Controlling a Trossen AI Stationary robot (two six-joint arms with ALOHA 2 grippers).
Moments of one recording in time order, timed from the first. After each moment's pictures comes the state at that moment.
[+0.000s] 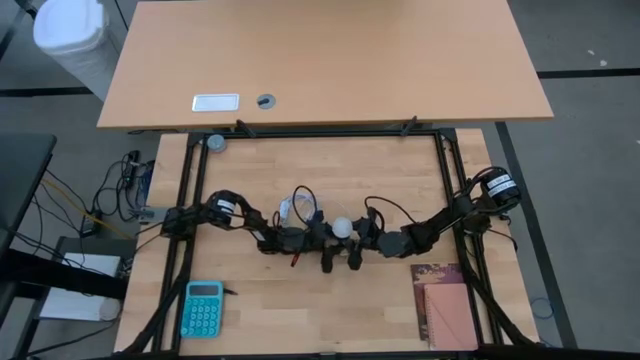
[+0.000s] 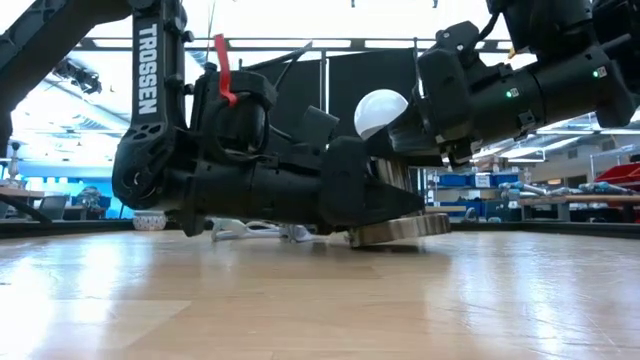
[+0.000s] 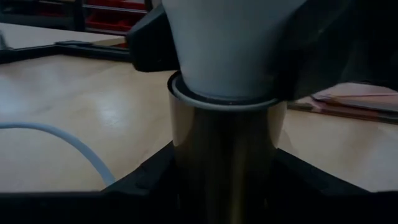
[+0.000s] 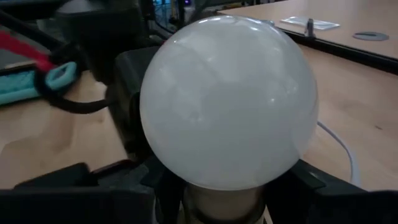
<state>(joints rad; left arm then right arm) -0.14 2.38 0.89 1.41 -0.31 -0.13 0.37 1.77 0.55 0.93 0.70 0.31</state>
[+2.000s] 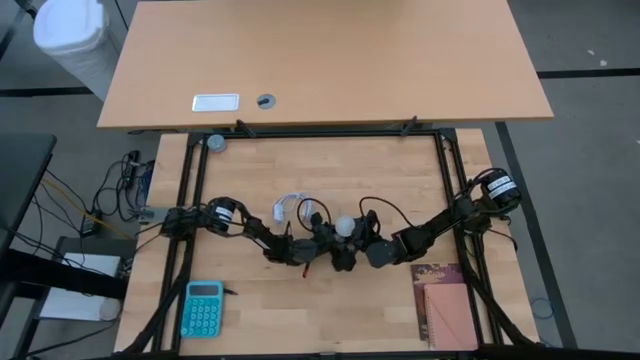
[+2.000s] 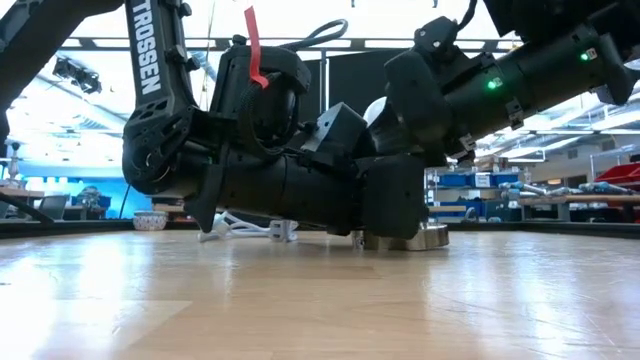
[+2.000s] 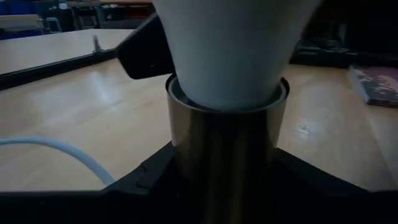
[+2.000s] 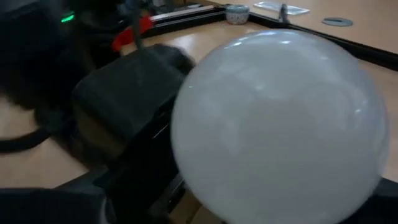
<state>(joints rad) -0.23 2.38 1.03 1.17 -0.70 -0.11 0.40 1.77 0.70 0.59 0.85 0.47</state>
